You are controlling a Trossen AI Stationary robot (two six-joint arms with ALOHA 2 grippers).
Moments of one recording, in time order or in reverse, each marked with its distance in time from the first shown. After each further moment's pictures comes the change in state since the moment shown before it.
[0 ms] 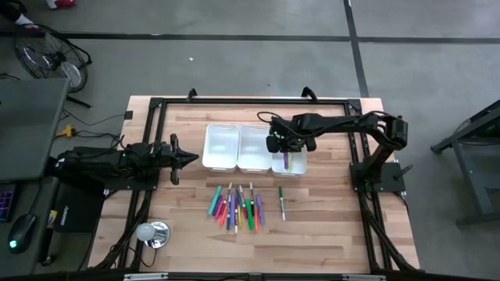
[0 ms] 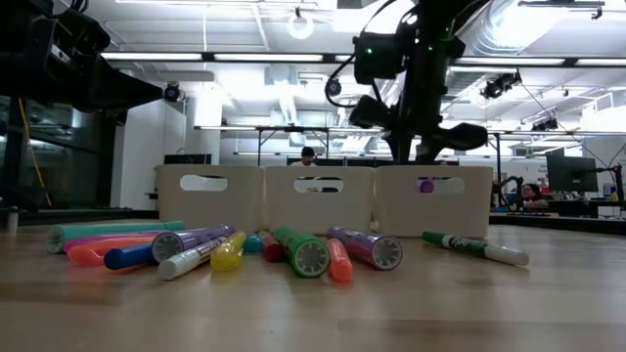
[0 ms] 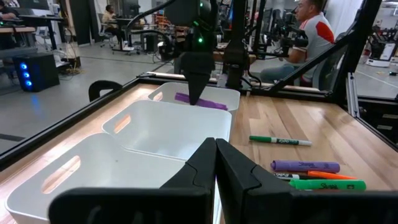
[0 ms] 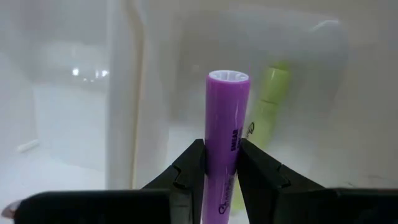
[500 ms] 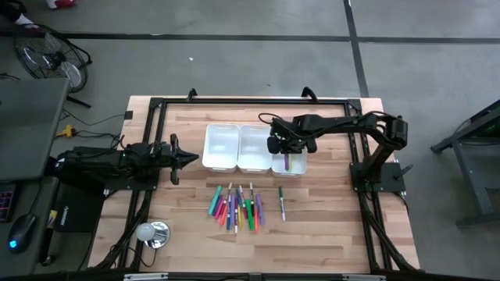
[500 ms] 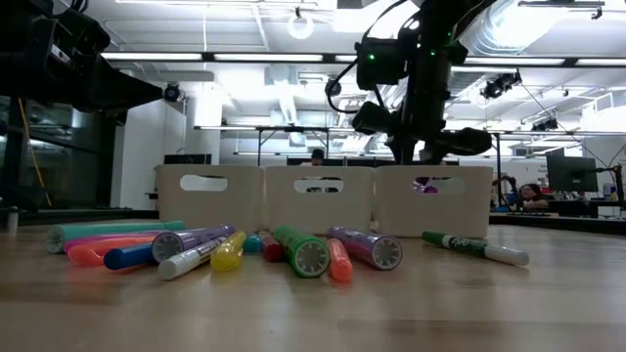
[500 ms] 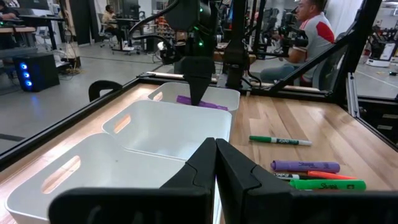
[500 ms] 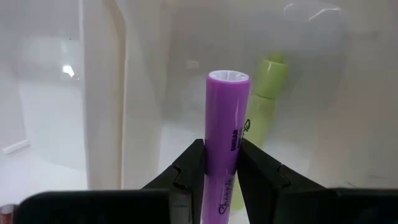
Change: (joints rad) left arm 0.000 0.000 0.000 0.000 0.000 0.000; right arm 0.000 0.000 -0.025 0.015 -0.016 0.007
